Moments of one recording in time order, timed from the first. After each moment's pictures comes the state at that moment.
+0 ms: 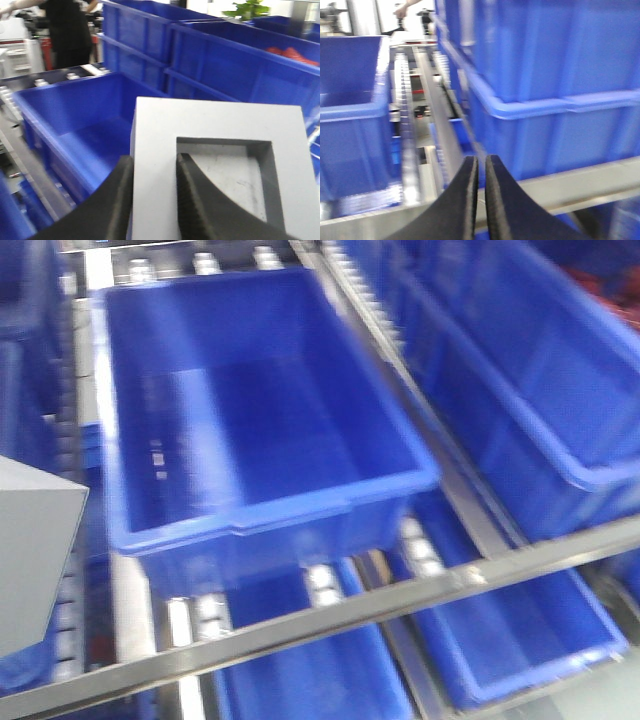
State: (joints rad) left arm -0.42 0.32 -0.72 -0.03 0.57 -0.03; right arm 0.01 -0.02 0.03 -0.03 0.09 0.05
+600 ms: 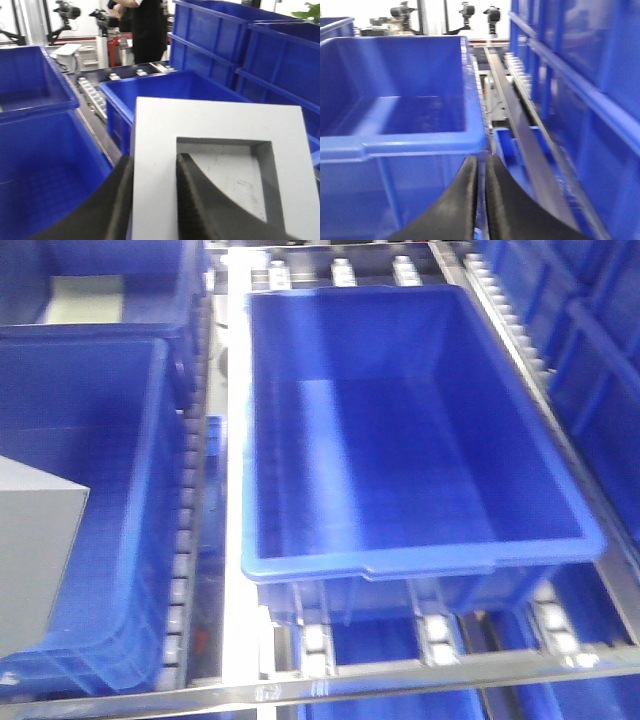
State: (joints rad) left arm -0.42 0.32 -0.72 -0.03 0.57 -0.03; right arm 0.01 -0.02 0.03 -0.03 0.09 0.05
